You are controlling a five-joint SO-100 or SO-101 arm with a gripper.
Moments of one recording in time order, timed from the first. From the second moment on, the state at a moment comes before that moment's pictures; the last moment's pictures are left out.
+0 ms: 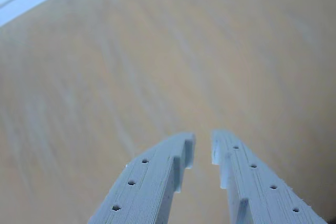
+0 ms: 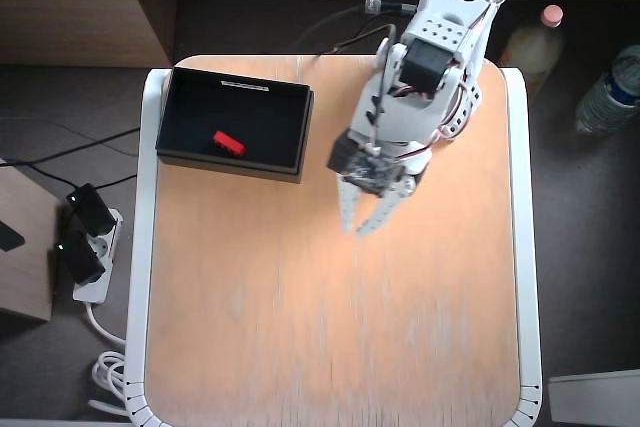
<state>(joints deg) 17.2 168.2 139.0 68.6 176.4</state>
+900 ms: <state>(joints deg) 4.0 183.8 166.2 68.6 176.1</state>
